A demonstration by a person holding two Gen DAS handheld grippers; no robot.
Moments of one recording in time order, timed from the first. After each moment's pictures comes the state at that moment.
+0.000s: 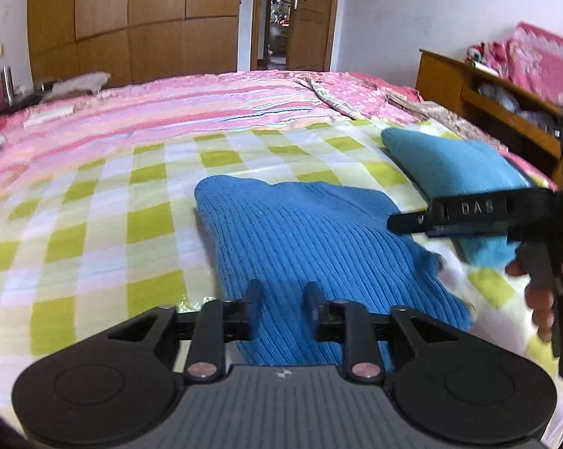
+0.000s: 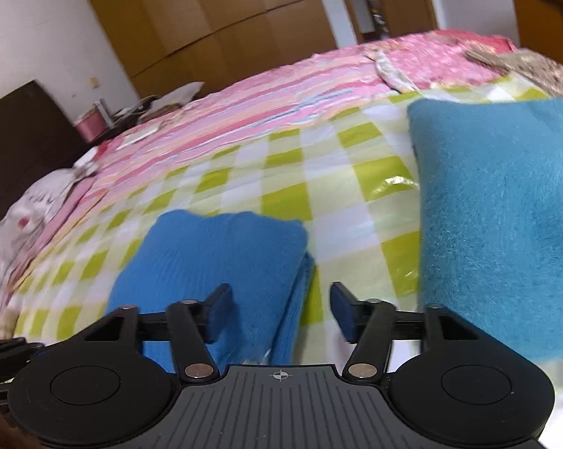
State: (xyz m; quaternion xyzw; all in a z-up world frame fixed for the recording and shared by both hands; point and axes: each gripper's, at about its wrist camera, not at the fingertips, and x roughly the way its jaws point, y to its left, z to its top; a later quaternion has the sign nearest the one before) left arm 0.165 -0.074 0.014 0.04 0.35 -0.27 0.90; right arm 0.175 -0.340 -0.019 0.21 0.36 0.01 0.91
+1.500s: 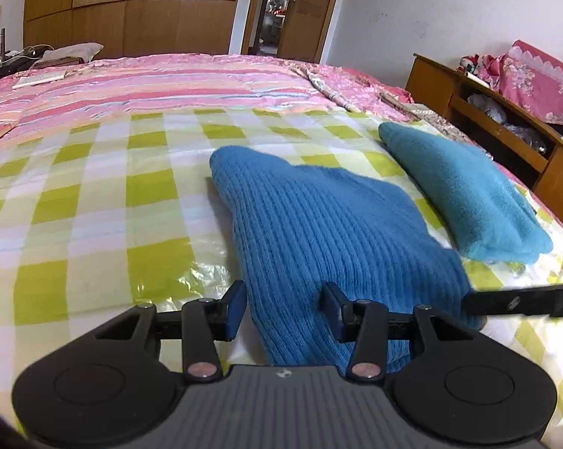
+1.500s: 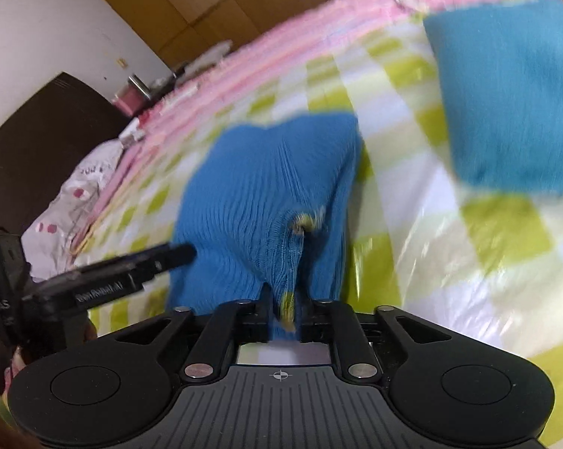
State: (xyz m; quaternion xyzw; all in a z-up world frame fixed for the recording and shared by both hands) left arm 0.172 -0.040 -0.001 0.00 0.37 -0.30 0.88; right arm 0.093 -0.316 -0.020 0.27 0.40 0.09 0.87
